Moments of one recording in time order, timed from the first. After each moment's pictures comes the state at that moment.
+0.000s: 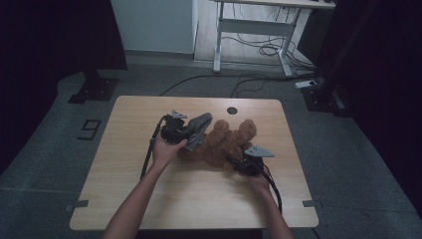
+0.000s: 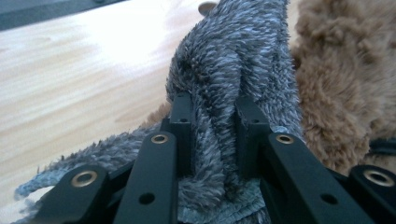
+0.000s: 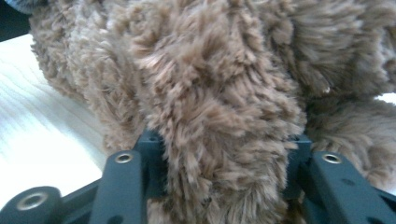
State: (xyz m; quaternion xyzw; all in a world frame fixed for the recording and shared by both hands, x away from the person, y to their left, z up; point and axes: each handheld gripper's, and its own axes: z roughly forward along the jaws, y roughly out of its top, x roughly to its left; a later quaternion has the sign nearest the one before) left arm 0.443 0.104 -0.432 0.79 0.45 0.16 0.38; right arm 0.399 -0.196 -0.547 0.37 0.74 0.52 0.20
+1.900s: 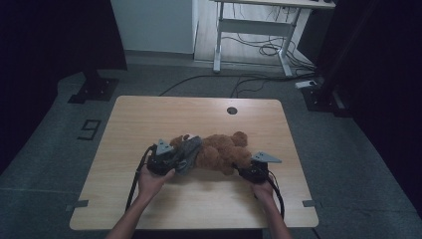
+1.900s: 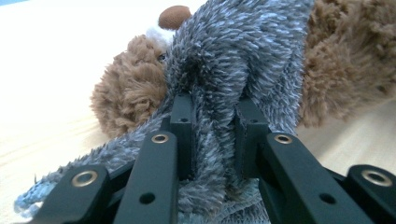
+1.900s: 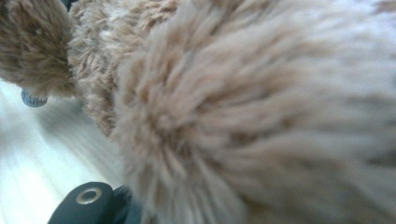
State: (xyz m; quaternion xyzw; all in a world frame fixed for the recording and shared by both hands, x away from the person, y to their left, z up) left arm 0.363 0.141 -0.477 0.79 0.42 0.19 0.41; right arm 0.372 -0.207 -0.543 0.41 0.73 0.53 0.14
